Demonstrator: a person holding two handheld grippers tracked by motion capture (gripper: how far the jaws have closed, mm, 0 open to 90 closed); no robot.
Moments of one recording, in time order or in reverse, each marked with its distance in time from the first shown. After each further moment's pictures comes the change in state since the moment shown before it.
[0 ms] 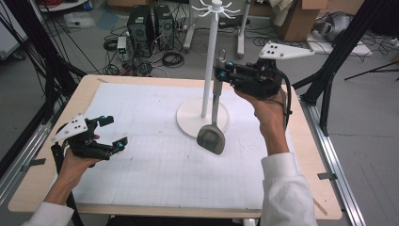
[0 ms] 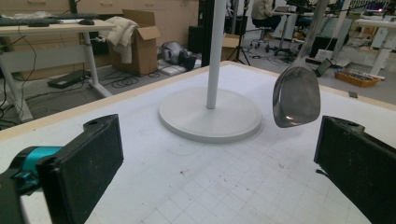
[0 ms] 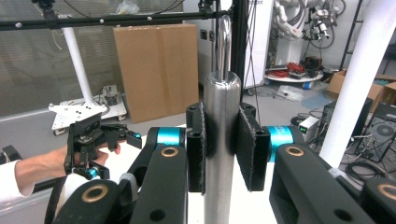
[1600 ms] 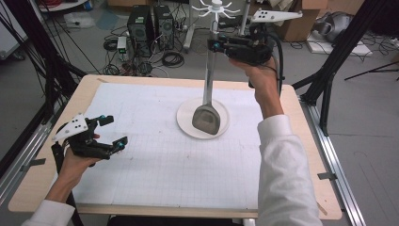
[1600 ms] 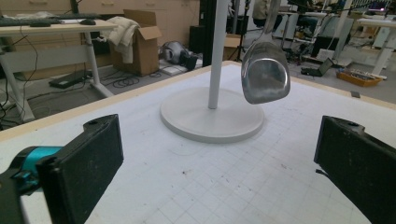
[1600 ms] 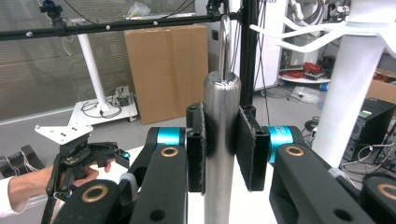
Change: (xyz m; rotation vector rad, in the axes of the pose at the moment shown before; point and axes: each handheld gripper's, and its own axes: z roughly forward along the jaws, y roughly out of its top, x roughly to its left) left arm 0.001 0.000 0.001 0.002 0.005 0.002; right arm -0.054 0.037 0.037 0.012 0.073 0.016
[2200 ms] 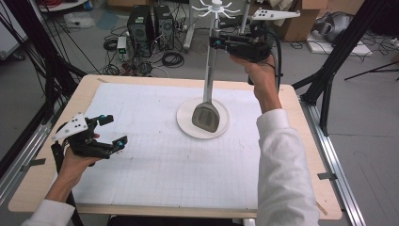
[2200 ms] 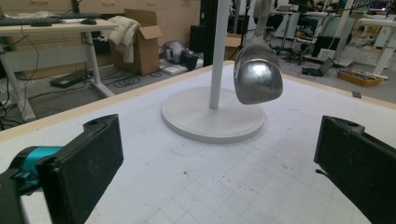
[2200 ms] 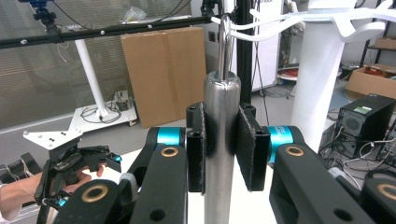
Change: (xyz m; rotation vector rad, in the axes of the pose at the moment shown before) left arm 0.001 0.000 0.000 0.000 0.003 -0.001; right arm -0.020 -0.005 0.005 -0.007 -0.005 0.034
